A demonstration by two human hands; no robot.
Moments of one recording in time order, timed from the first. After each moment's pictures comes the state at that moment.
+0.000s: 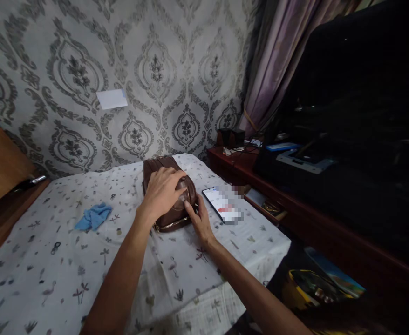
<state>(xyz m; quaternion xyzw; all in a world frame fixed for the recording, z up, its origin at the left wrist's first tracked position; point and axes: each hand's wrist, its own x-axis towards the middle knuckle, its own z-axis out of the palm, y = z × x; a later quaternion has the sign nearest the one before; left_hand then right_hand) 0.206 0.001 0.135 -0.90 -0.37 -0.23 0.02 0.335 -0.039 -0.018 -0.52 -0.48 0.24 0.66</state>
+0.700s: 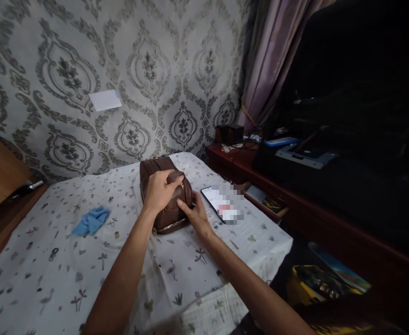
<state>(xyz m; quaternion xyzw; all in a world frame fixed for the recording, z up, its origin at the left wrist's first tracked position) 0.224 0.015 0.122 -0.81 -0.38 -0.38 -0.22 0.339 -0.018 -0.018 -0.52 -0.41 0.32 0.68</state>
